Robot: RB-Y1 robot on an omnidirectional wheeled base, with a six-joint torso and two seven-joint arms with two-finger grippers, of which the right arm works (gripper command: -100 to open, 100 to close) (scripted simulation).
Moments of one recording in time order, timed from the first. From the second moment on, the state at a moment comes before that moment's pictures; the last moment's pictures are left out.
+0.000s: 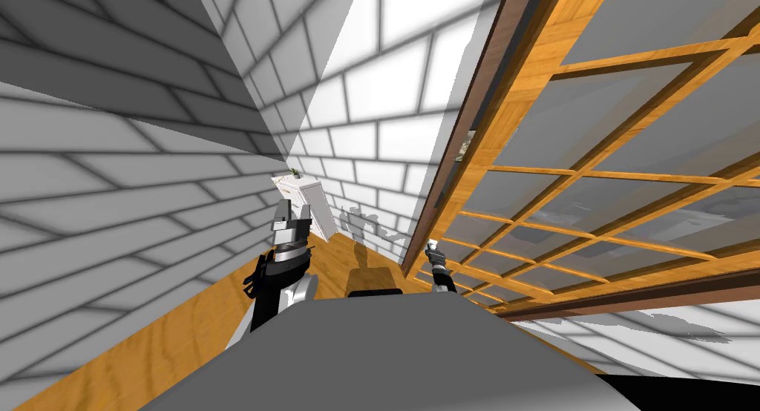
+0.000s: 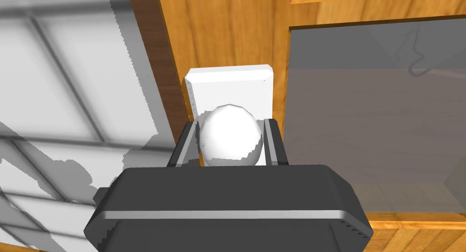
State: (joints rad) arm -0.02 -0.32 0.15 -0.63 -0.59 -0.91 -1.55
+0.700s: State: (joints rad) arm 0.01 -0.36 0.23 -0.65 -0.56 -0.91 -1.63
